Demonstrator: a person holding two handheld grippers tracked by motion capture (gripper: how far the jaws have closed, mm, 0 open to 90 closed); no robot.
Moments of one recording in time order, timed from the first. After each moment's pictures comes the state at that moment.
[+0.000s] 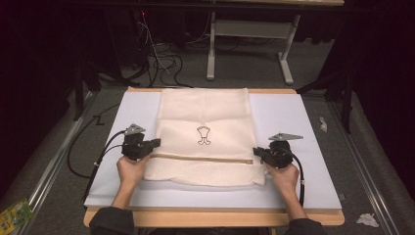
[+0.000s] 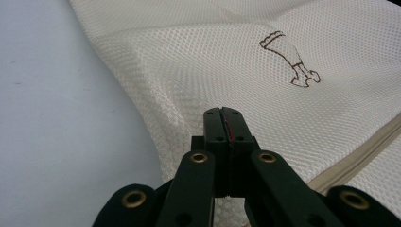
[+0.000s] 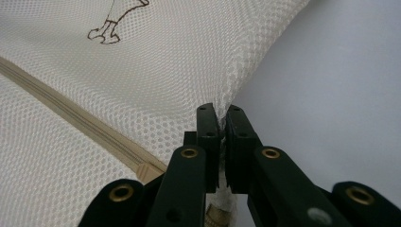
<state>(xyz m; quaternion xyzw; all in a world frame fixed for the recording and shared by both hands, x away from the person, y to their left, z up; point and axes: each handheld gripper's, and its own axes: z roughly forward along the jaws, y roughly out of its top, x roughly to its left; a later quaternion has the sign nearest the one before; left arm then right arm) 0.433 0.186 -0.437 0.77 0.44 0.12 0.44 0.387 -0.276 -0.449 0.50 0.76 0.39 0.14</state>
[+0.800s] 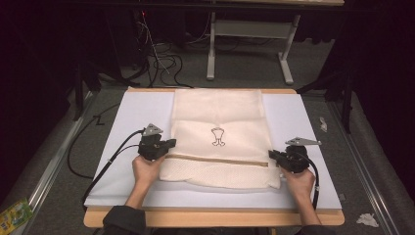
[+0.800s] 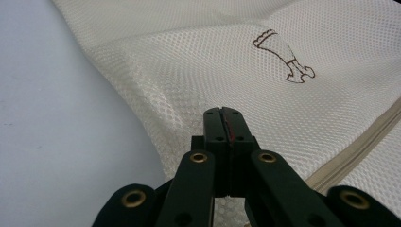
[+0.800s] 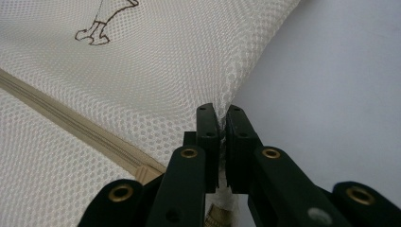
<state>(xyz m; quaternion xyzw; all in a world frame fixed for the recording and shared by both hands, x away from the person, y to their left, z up) 0.429 0.136 -0.437 0.79 0.41 0.12 0.44 0.368 -0.319 -0.450 0.52 0.74 0.38 0.17</state>
